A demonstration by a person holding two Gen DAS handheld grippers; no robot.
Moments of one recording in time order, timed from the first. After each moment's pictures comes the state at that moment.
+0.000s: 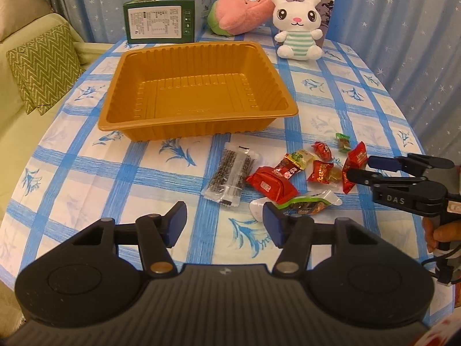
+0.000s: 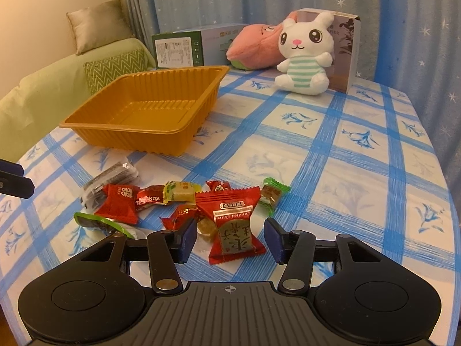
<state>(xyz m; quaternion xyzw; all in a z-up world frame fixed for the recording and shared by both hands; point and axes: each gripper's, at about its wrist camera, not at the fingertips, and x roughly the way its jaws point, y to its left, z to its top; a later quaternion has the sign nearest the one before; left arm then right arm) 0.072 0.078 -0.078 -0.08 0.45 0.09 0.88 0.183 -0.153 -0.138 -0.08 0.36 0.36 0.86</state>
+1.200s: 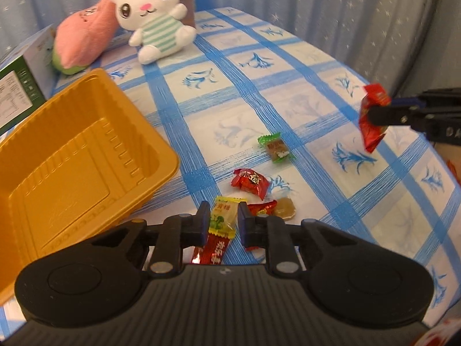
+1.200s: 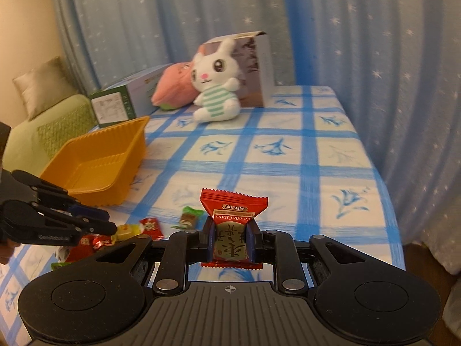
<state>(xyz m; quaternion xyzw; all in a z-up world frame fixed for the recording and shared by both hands) 0.207 0.012 -0.133 0.09 0.46 -0.14 0.87 0.194 -0.240 -0.104 0.03 0.34 0.25 0.91</state>
